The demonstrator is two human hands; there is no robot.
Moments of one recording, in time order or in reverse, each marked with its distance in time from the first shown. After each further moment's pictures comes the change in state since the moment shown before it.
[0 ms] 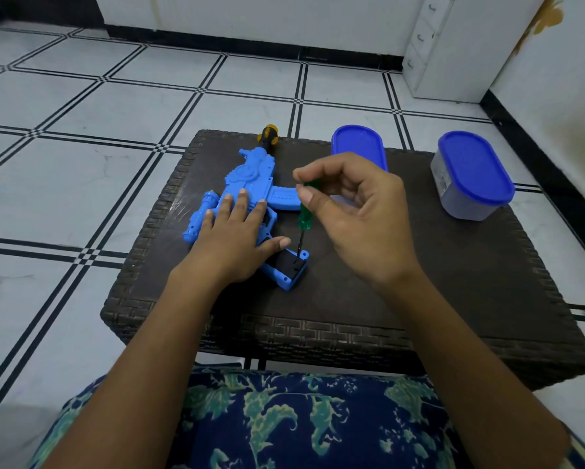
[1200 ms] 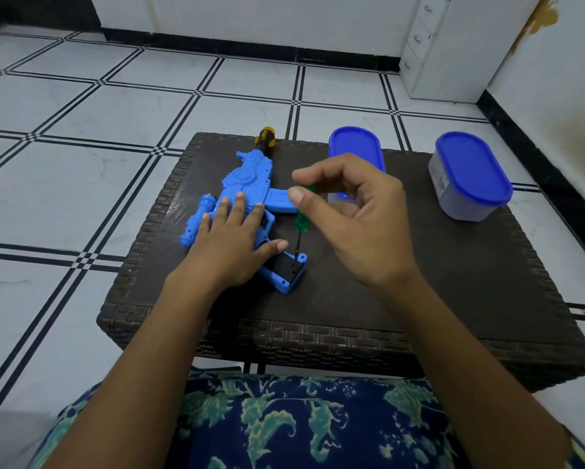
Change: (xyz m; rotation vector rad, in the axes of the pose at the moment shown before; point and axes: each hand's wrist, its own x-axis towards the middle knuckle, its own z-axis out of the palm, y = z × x) left_hand -0.001 0.001 -0.001 0.008 -0.008 -0.005; right_hand -0.001 -0.001 0.000 0.018 0.016 -0.010
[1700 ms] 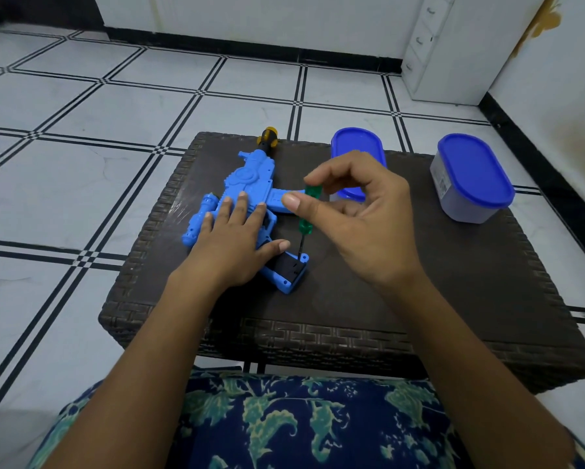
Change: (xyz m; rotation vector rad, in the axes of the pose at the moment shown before) left_hand -0.001 0.000 0.000 -0.005 -0.001 0.003; right_hand 0.001 0.001 0.000 0.027 0.012 -0.010
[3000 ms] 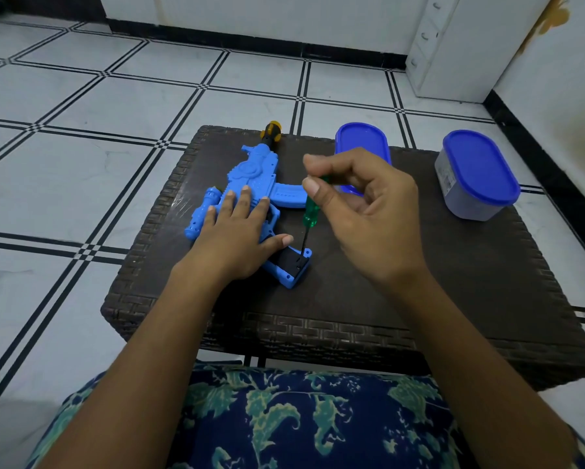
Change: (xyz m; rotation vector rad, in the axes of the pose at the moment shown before) left_hand 0.000 0.002 -0.001 0.003 0.000 -0.005; right_hand -0.001 0.003 -0.001 -0.032 -0.008 -0.025
